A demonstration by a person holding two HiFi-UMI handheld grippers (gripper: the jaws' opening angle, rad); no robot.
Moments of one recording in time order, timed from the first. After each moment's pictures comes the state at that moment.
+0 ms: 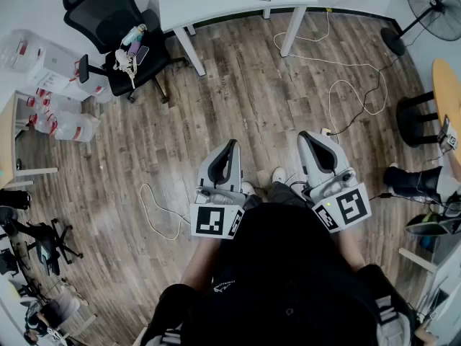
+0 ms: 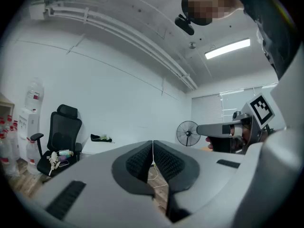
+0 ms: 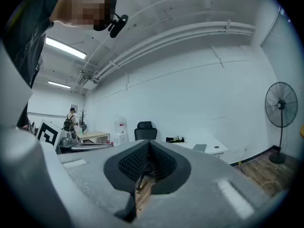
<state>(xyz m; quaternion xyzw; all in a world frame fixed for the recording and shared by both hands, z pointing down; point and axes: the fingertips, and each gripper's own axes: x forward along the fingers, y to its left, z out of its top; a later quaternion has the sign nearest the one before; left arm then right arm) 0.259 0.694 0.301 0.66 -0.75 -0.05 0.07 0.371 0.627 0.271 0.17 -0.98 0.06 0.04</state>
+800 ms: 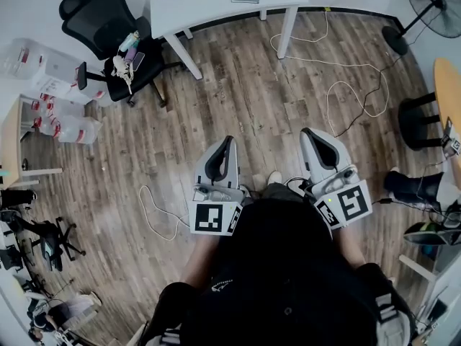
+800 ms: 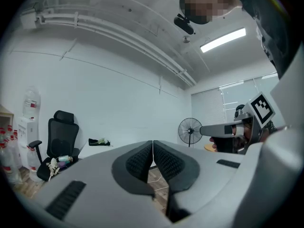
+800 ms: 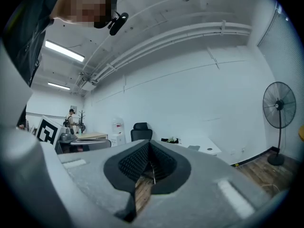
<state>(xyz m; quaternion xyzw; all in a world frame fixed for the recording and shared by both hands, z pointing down) 0.311 0.618 0.293 0.65 -0.76 -0.03 0.04 0.434 0.541 0.277 0.17 -0.98 0.06 0.02</state>
